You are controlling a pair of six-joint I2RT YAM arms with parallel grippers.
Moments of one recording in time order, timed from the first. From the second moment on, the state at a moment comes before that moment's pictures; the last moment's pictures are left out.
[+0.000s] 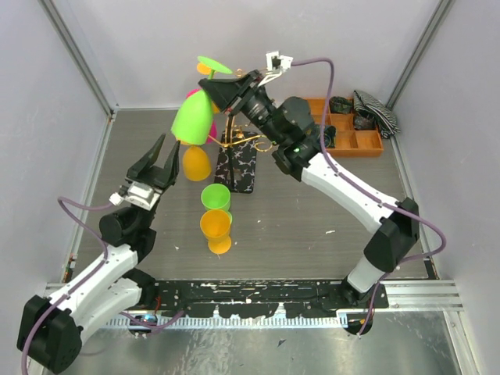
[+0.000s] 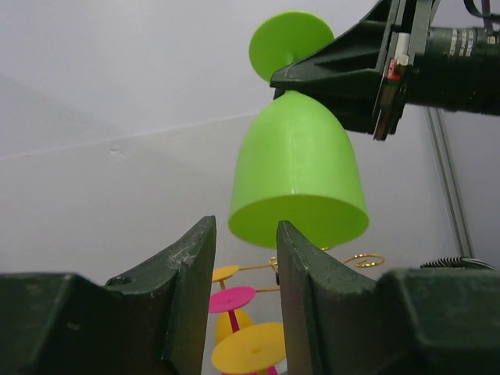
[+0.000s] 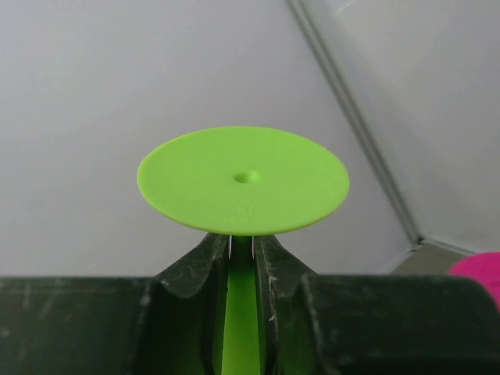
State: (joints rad) left arm -0.47 0.86 0.44 1.27 0.10 0.26; right arm 0.75 1.64 1.58 0.59 -0.16 0.75
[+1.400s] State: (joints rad) left arm -0.48 1.03 0.81 0.75 -0.50 0.26; right arm 0.21 1.76 1.16 0.85 -0.25 0.02
